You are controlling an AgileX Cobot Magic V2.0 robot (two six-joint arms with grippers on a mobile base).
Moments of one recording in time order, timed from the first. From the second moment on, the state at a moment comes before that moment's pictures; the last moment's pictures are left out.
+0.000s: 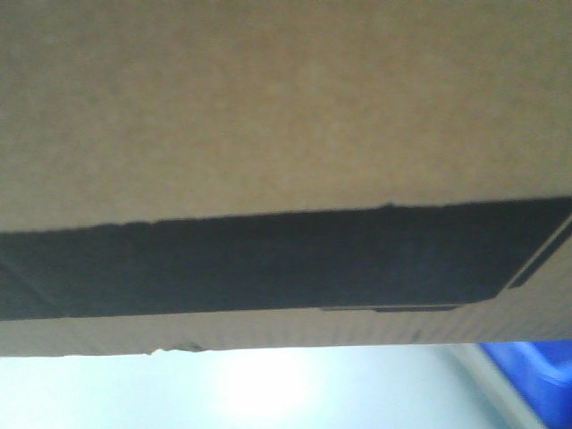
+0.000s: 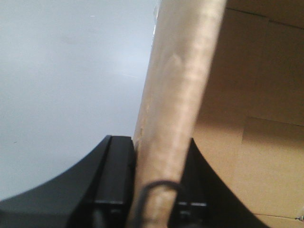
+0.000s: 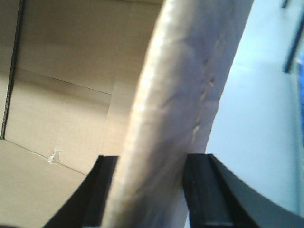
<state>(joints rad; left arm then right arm) -0.09 0.49 -1.09 -0.05 1.26 -0.20 0.57 0.69 -1.16 -0.01 1.15 0.28</state>
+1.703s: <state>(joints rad) -0.09 0.49 -1.09 -0.05 1.26 -0.20 0.57 0.69 -1.16 -0.01 1.15 0.28</state>
